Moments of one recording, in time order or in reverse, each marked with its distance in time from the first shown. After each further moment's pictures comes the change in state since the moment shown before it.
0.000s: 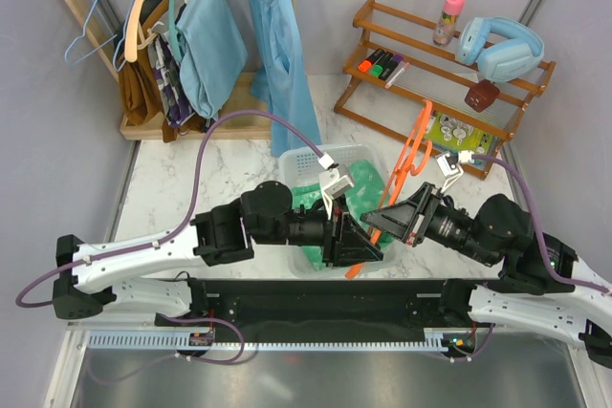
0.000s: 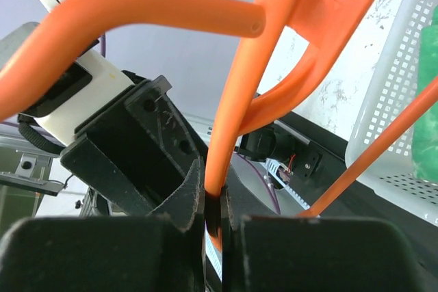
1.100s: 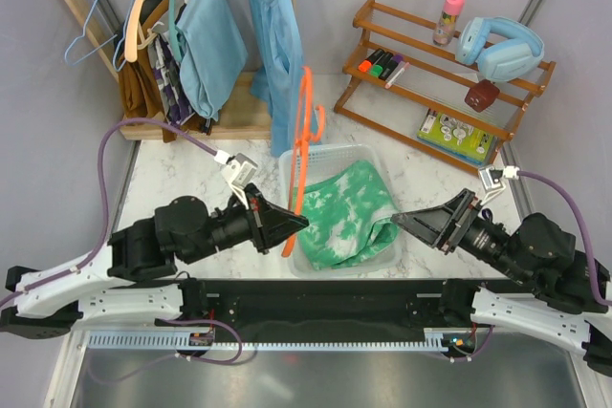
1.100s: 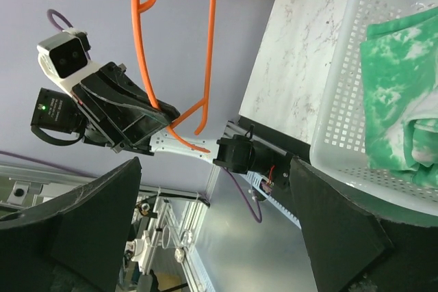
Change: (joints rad) left arm 0.000 -0.378 -0.066 -0.326 -0.458 -0.070; right arm 0.003 -0.177 -0.020 -0.166 0.129 0.015
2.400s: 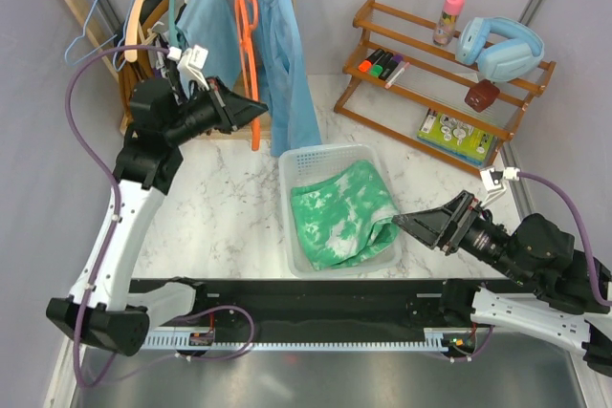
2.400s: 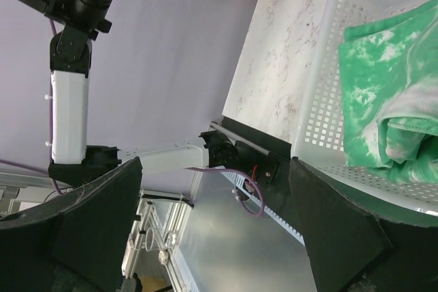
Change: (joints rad) left arm 1.056 0.362 0.280 0.072 0.786 0.080; right arm 0.000 -0.012 0.008 -0.051 0.031 -0.030
